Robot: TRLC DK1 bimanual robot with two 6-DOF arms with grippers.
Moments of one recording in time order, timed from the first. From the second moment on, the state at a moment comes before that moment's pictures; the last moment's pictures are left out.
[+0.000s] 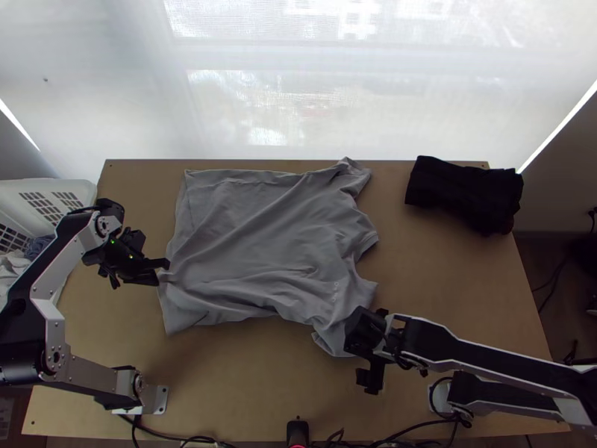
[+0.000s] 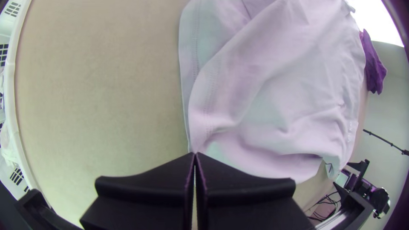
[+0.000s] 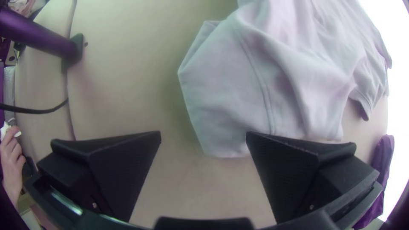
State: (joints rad) left arm 0.18 1.56 1.12 -1.12 0.20 0.13; right arm 1.14 1.20 0.71 -0.79 -0.01 -0.21
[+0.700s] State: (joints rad) left arm 0.17 1.55 1.17 -1.16 0.19 0.12; right arm 0.98 1.28 0.74 -0.58 -0.01 -0.22
